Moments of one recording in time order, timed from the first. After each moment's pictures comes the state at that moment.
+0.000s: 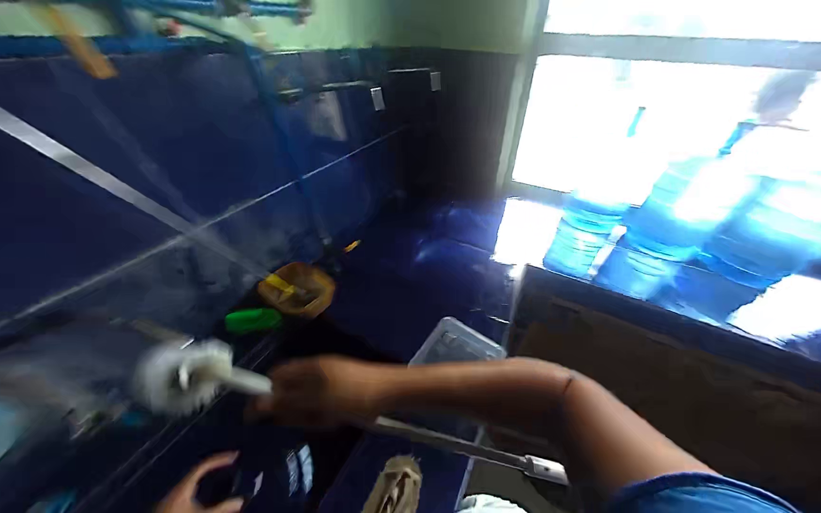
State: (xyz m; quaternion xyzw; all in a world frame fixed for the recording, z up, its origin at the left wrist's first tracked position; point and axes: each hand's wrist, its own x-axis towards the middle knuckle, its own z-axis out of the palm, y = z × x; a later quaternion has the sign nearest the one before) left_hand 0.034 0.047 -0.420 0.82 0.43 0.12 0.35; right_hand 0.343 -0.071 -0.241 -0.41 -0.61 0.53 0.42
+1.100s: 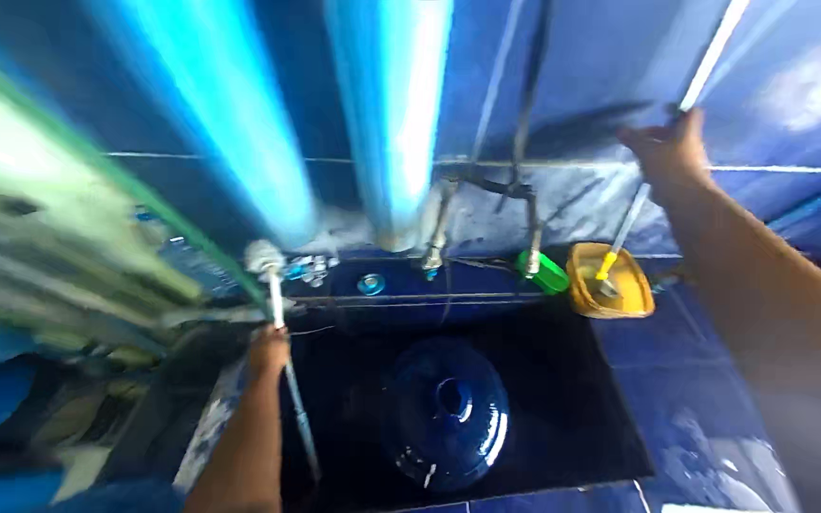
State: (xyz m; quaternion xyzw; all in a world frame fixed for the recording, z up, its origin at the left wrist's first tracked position) left_hand -0.262 0.080 -0.549 0.31 0.90 0.25 0.20; right_hand 0.275 0.361 -0.246 -0.60 -0.63 0.23 0.44
